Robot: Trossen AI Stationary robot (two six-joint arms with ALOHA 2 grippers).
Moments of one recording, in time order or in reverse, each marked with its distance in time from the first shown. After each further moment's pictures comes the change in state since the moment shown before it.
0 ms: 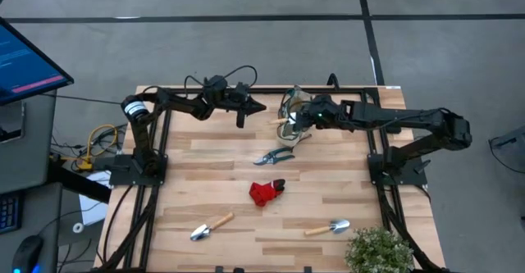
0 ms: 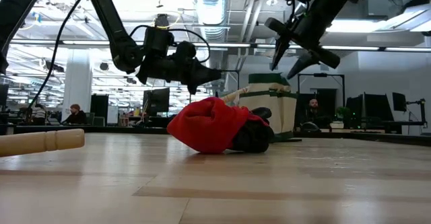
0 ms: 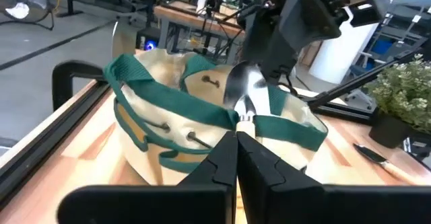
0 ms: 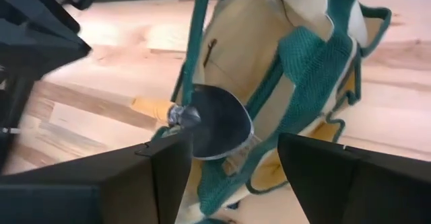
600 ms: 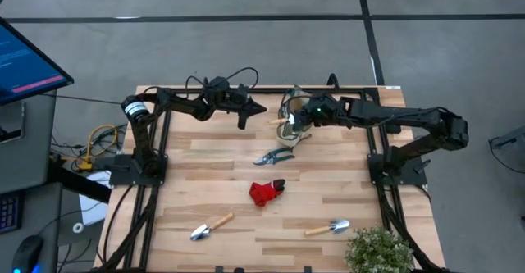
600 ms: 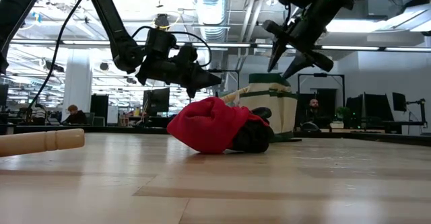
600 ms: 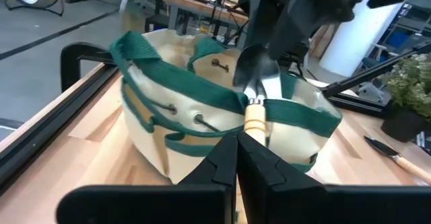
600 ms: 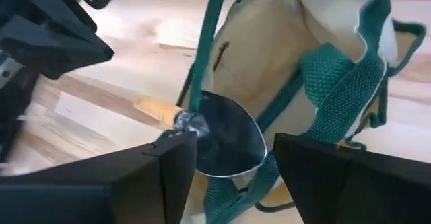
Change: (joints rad) left arm -0.013 0.000 0.000 -0.066 -0.047 0.028; right arm -0.057 0.021 -0.001 0.053 -0.080 -0.096
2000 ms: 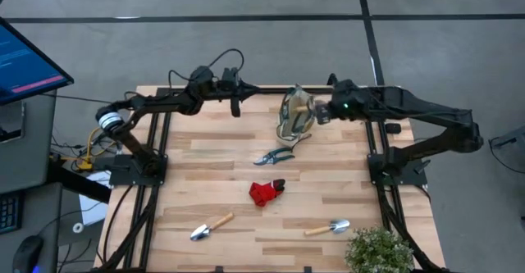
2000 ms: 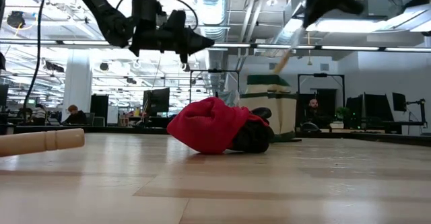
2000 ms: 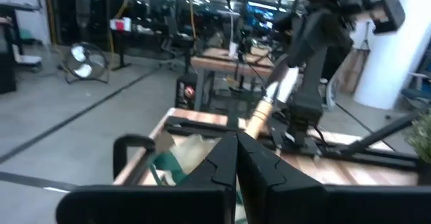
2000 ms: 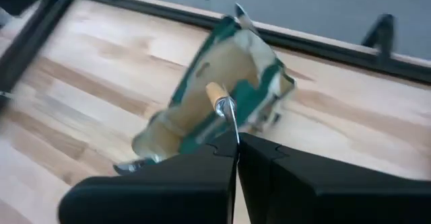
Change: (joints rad) left arm 0.031 -0.264 0.001 -0.038 -0.106 -0.010; right arm 0.140 -0.147 0.369 -0.618 0.214 -0.051
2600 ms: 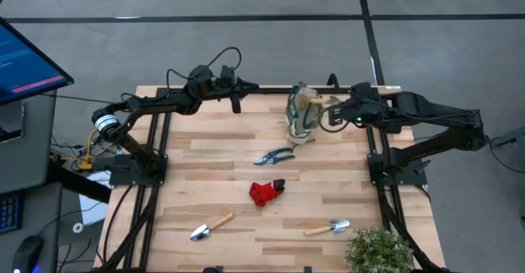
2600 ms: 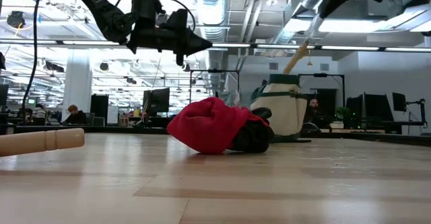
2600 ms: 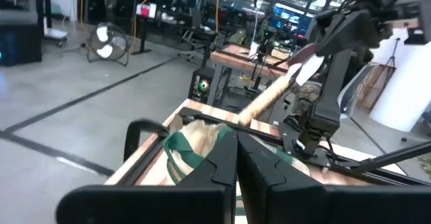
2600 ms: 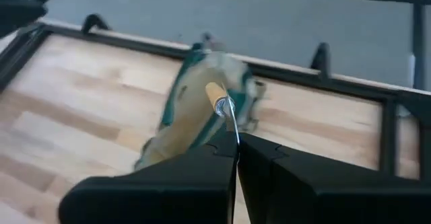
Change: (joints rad) left arm 0.005 -0.033 0.000 -0.085 -0.088 -0.090; right arm 0.118 -0.075 0.013 -0.165 0.252 0.151
